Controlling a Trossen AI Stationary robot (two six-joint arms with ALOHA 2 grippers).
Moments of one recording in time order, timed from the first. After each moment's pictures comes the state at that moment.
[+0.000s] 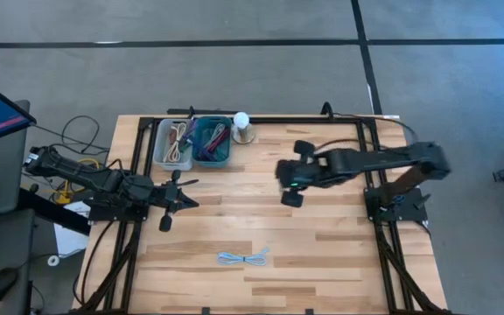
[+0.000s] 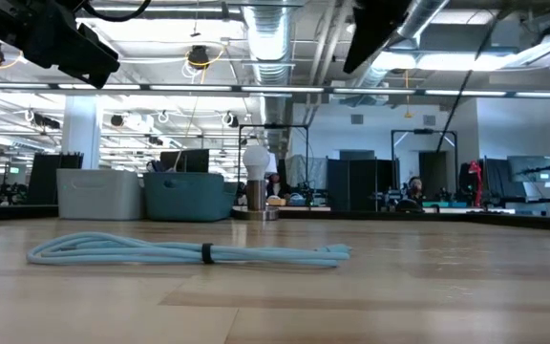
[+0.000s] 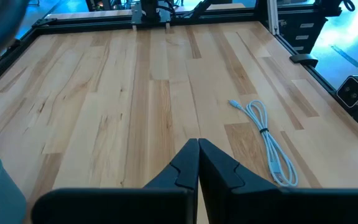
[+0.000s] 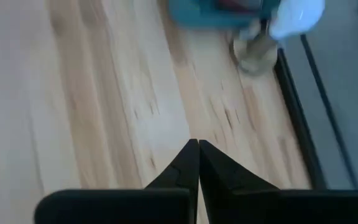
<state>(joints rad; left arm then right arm) -0.33 0.41 0.37 -0.20 -0.21 -0.02 0.12 1.60 1.53 -1.07 0.48 0.16</state>
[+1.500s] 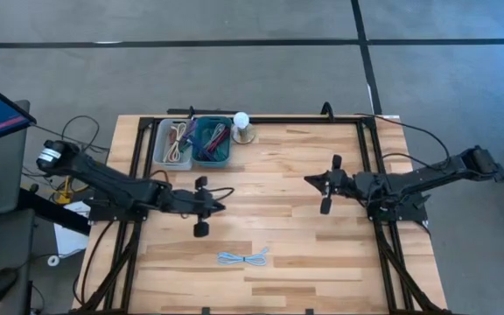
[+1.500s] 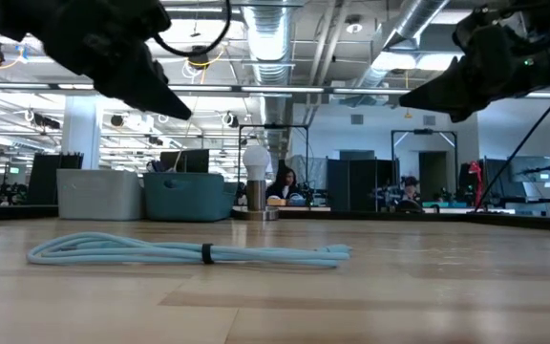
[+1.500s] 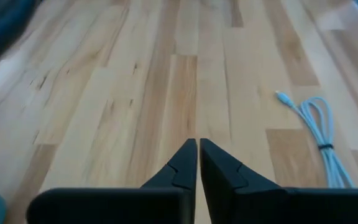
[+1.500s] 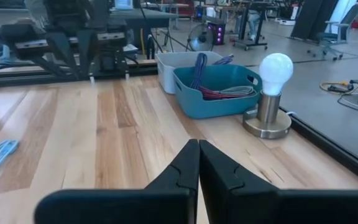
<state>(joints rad) -0.32 1.02 0.52 0.08 -0.34 -0.09 0.16 0.80 0.17 0.45 0.48 0.05</state>
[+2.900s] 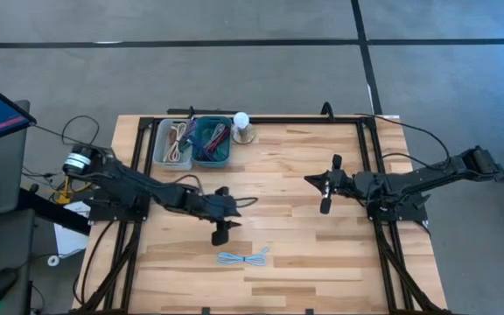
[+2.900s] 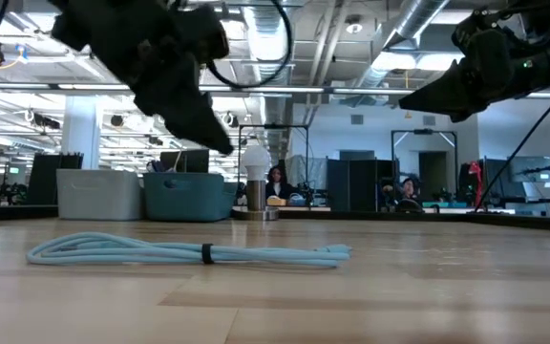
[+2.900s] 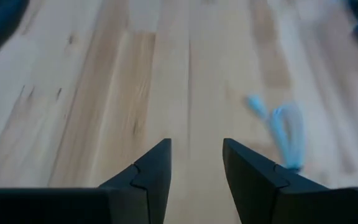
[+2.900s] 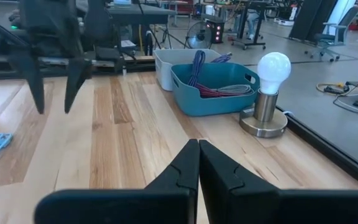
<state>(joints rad) -0.26 1.35 0.73 0.09 -0.12 -0.21 0.15 0.80 0.17 0.44 0.48 0.03</state>
